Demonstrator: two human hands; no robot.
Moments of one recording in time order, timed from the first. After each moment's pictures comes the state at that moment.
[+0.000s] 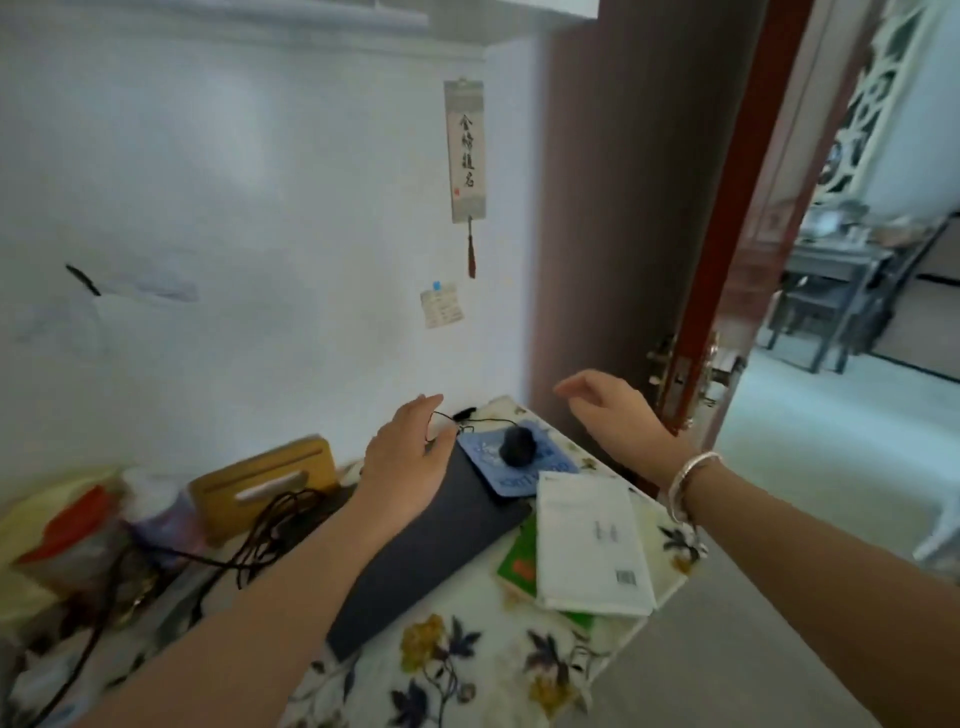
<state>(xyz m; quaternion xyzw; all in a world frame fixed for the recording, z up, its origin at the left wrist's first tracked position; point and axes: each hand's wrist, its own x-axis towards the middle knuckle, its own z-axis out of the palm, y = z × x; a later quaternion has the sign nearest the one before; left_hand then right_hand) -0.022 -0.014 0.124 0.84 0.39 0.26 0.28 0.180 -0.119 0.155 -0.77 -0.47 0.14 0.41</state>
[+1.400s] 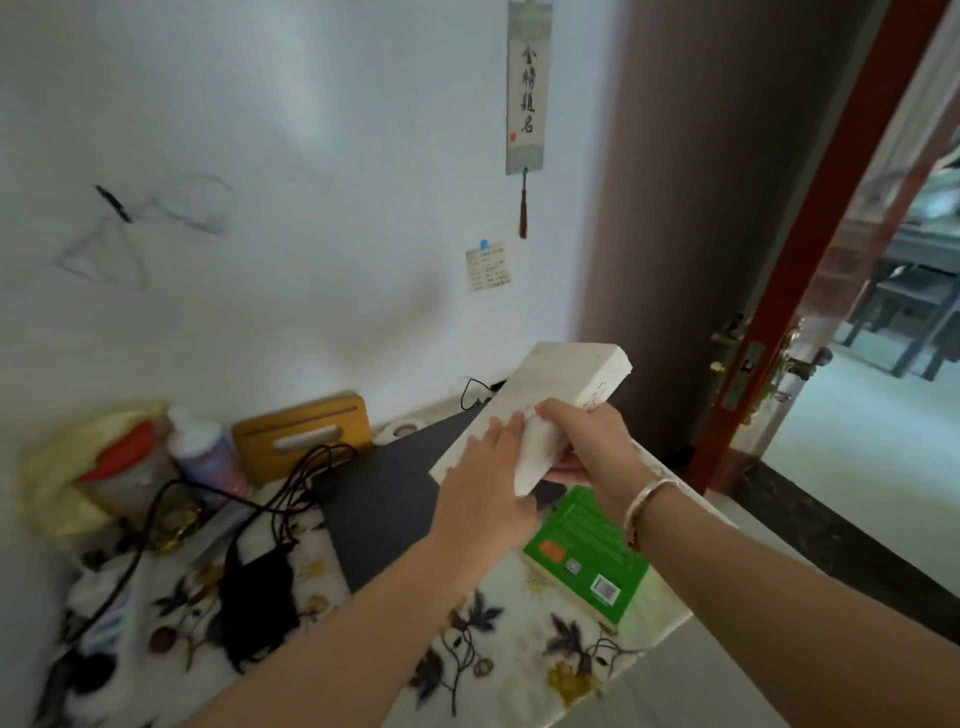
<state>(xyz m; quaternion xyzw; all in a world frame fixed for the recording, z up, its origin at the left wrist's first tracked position) 0.005 -0.054 0.076 0.87 0.40 0.20 0.21 0.130 -0.082 0.108 -0.68 -0.24 0.40 0.57</state>
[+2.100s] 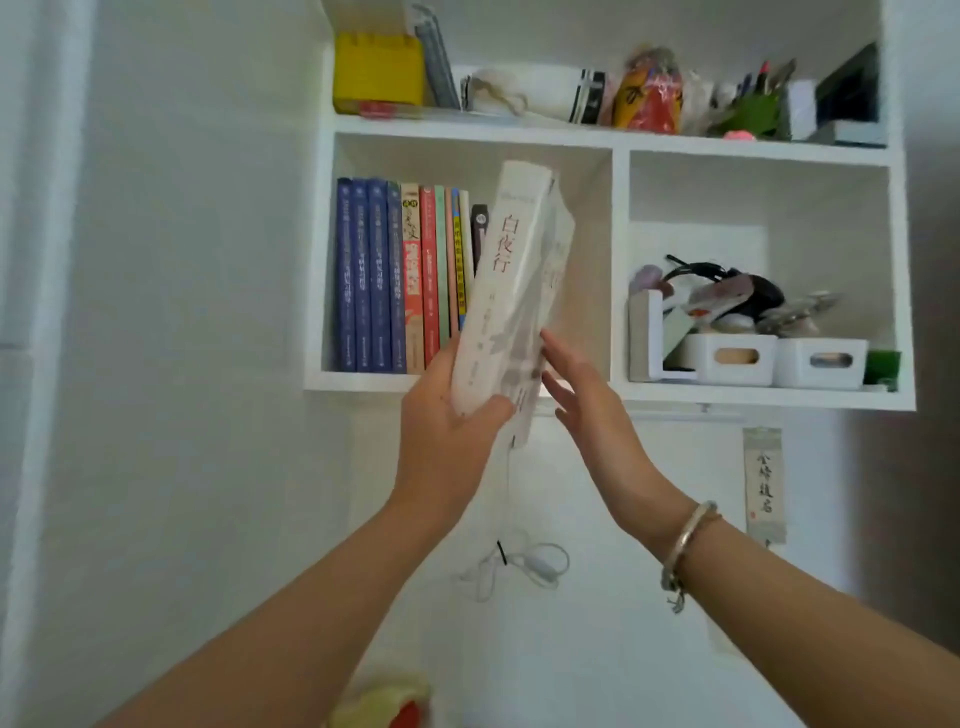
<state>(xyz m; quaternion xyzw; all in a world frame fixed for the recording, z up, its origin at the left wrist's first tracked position) -0.225 -0.081 0.421 0.65 0.23 0.72 0.11 -0.095 -0.066 0.439 -0.27 -0.67 0.31 0.63</state>
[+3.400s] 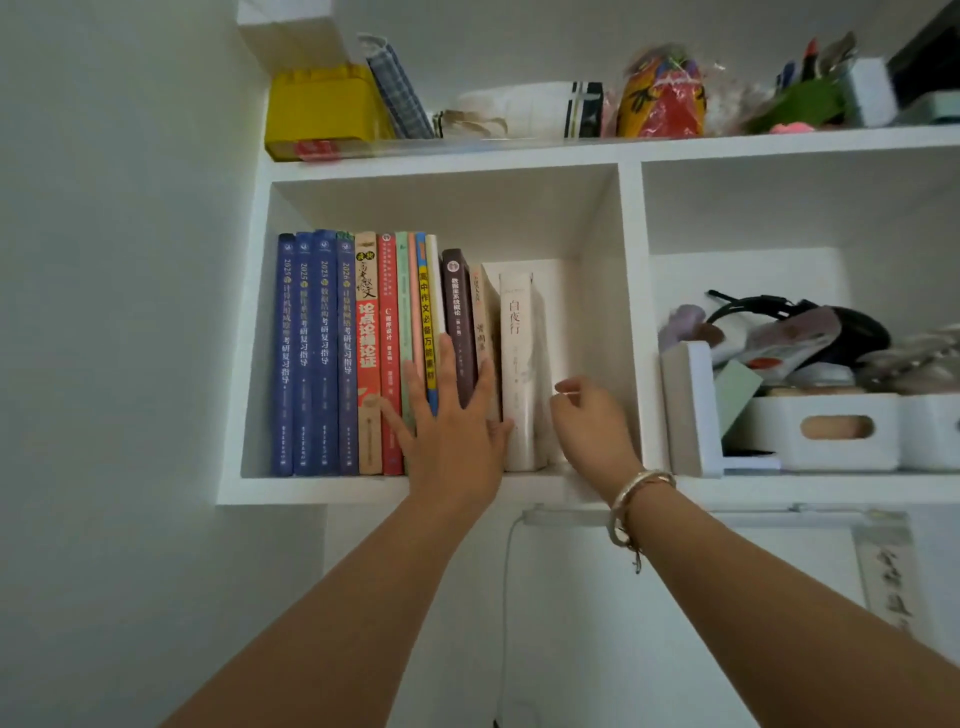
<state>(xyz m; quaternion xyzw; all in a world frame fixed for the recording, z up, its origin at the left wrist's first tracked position) -0.194 0.114 0.501 0.60 0.60 0.43 -0.31 -0.063 0.126 0.520 -0.41 -0.65 0.12 0.63</state>
